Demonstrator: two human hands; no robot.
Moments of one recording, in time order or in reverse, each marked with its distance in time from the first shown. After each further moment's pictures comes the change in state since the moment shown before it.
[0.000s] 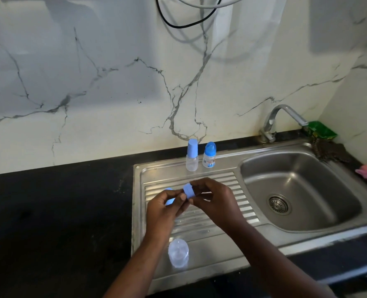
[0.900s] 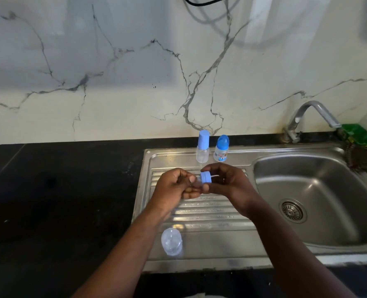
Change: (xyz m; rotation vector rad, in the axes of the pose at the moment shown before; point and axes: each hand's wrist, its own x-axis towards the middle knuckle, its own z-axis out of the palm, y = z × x) left_hand 0.016 0.026 0.034 0.194 -0.107 -0.087; right_hand 0.039 0.023 -0.053 0.448 -0.371 0.162
